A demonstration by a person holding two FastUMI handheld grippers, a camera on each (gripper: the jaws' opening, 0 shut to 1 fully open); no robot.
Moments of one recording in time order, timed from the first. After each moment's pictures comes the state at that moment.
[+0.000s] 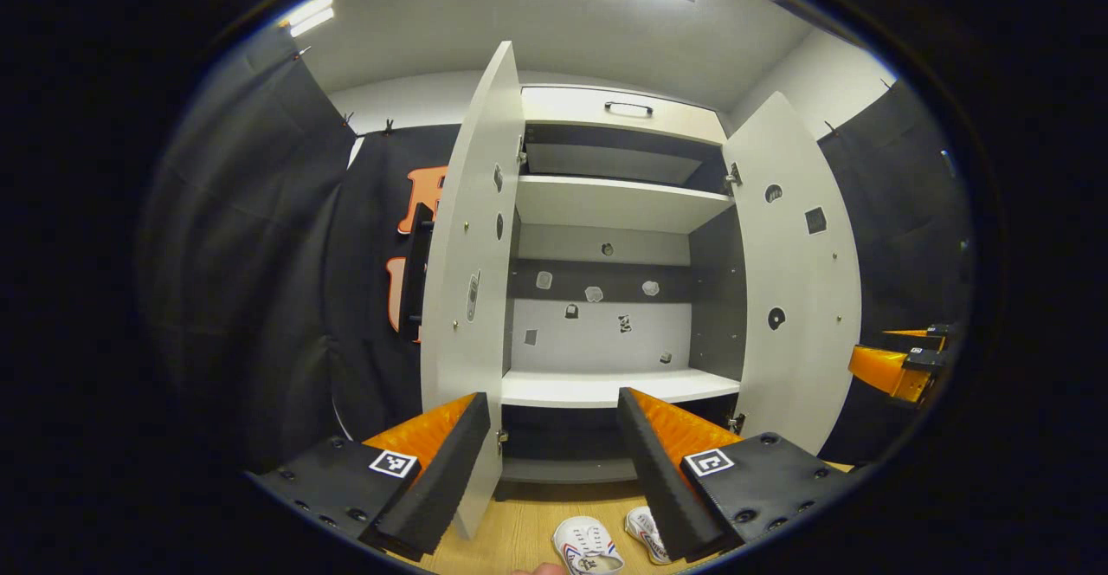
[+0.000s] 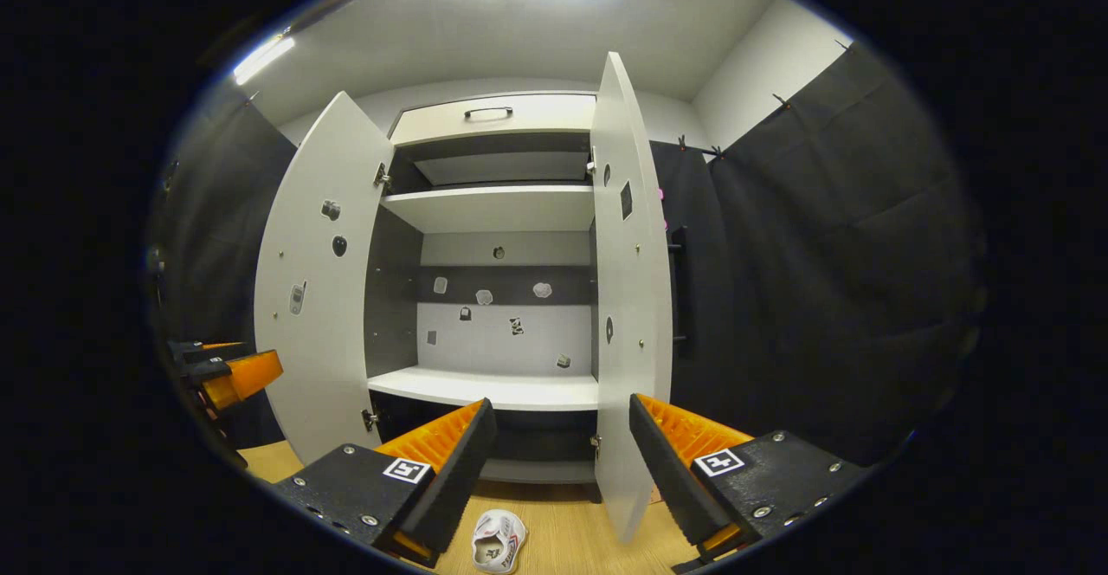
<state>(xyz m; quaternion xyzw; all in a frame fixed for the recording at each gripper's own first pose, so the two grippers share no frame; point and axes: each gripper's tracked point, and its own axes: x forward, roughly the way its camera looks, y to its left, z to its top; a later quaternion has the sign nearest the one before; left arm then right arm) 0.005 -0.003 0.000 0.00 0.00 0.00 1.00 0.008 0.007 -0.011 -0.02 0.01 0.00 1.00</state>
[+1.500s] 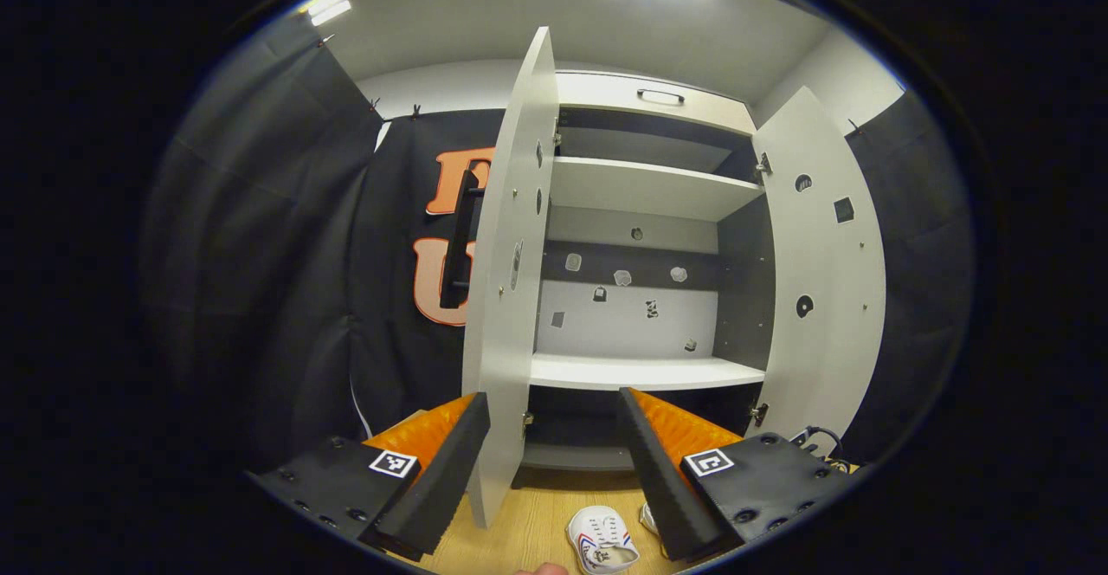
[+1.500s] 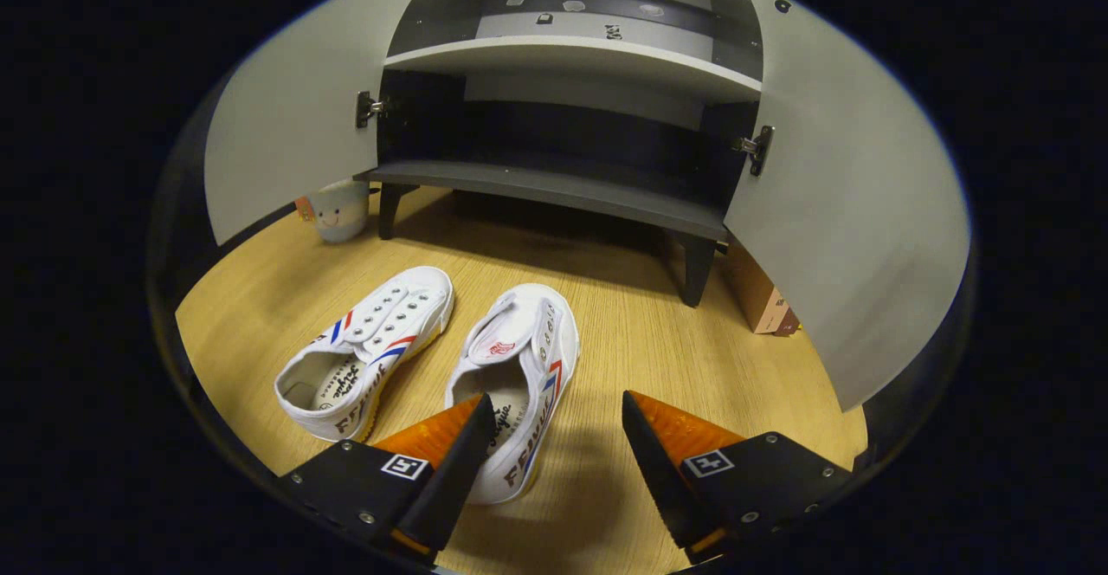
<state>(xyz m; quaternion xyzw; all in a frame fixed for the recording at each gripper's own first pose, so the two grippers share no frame) -0.001 0.026 -0.025 -0.01 0.02 0.04 1.00 0.034 0.059 -0.415 -0.11 0.39 0.08 0.91</state>
